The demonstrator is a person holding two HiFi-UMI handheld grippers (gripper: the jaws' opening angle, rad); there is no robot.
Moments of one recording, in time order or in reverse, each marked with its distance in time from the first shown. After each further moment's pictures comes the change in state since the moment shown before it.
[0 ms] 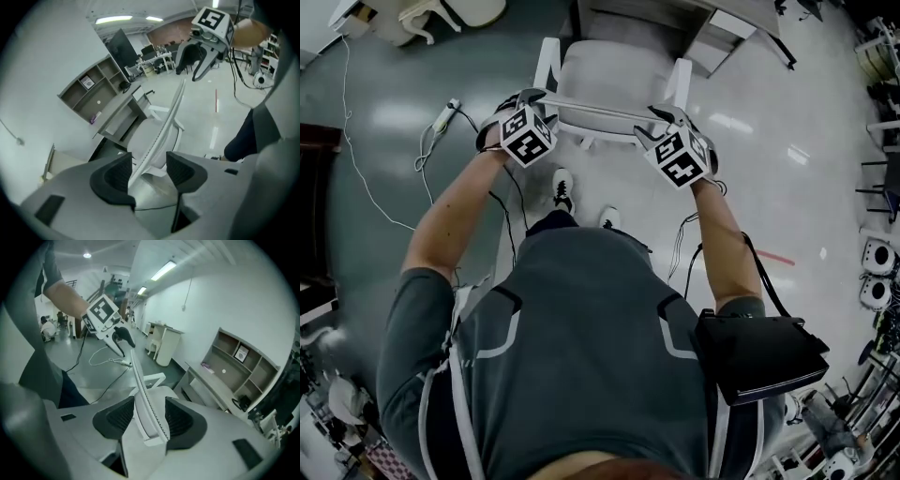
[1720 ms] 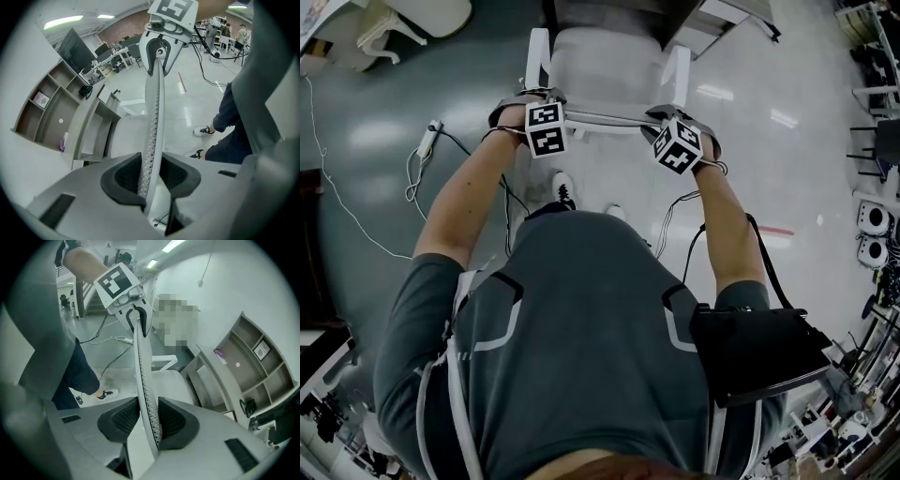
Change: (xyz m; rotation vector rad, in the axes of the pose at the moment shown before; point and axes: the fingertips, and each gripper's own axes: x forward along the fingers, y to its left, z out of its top) left arm 0.107 0.044 0.002 0.454 0.031 -0.288; right arm 0.109 -0.039 -0.023 -0.110 0.276 0.108
